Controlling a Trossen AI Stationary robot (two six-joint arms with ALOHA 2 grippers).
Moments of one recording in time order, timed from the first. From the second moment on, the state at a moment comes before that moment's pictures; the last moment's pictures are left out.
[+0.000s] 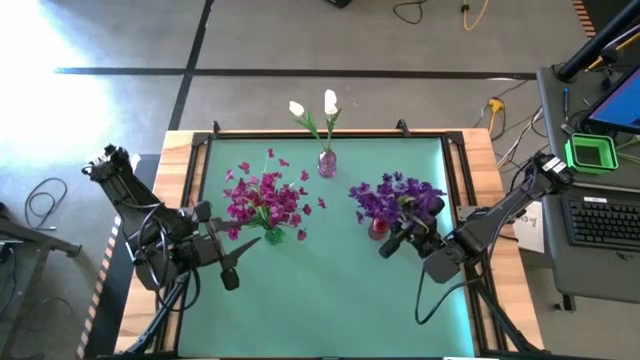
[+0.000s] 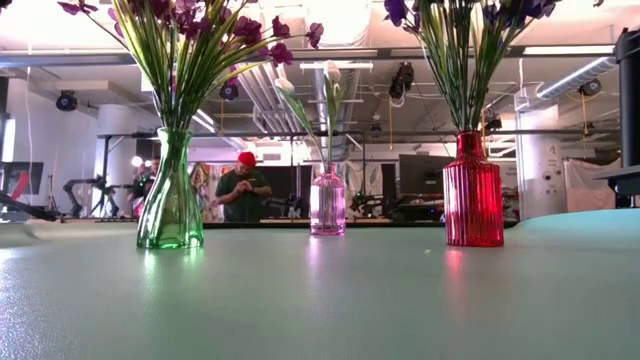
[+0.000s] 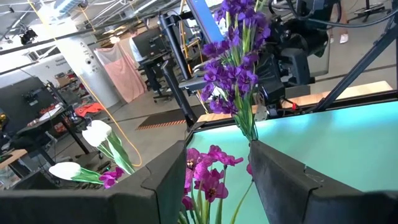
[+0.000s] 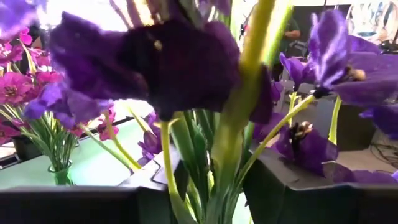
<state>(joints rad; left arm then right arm) -0.88 1.11 1.04 -0.20 -1.30 0.09 0.62 1.28 0.89 -0.02 1.48 0.39</state>
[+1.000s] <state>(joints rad) -0.88 1.11 1.05 -0.21 -1.30 0.09 0.62 1.29 0.88 -0.05 1.41 0.42</state>
